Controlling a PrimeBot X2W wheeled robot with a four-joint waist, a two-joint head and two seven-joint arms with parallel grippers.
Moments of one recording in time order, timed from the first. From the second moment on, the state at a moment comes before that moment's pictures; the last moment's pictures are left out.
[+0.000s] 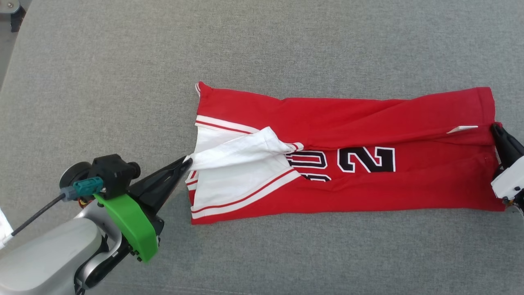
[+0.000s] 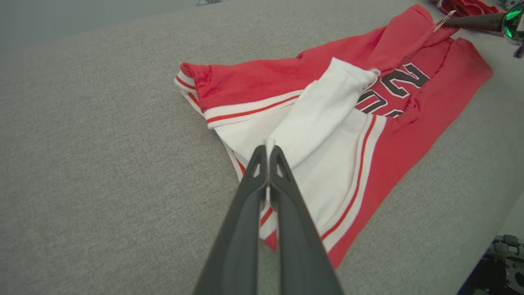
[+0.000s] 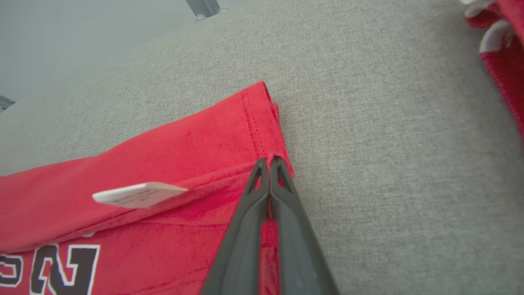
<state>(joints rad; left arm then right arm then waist) -0.80 0.81 -1.28 0.06 -1.04 -0.02 -0.23 -0.27 -0.41 -0.13 0.24 0.67 0.13 0.25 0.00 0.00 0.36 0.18</state>
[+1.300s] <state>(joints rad) -0.07 0.24 -0.61 0.02 -0.36 0.15 -0.26 -0.15 -0.20 -0.32 0.46 0.53 0.13 0.01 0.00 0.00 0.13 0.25</state>
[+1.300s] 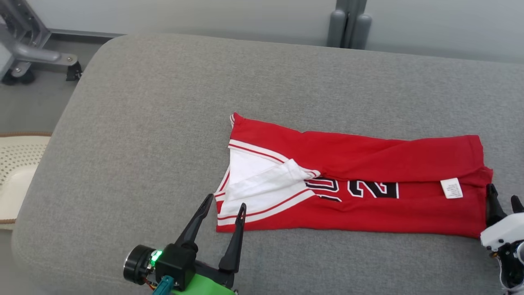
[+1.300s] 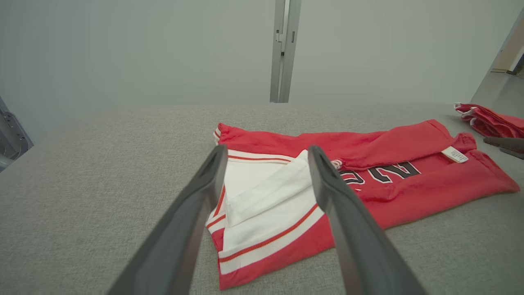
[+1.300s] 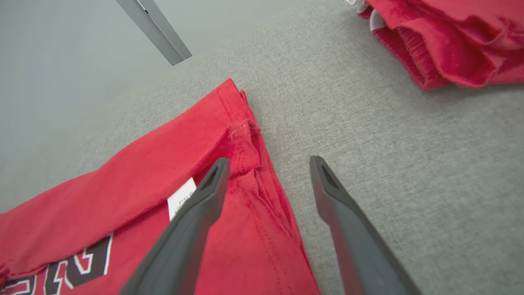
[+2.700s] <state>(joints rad) 0.00 0.08 -0.43 0.11 -0.20 -0.07 -0.26 -0.24 -0.17 -0.34 0.11 0.17 0.13 0.22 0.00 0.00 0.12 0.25</state>
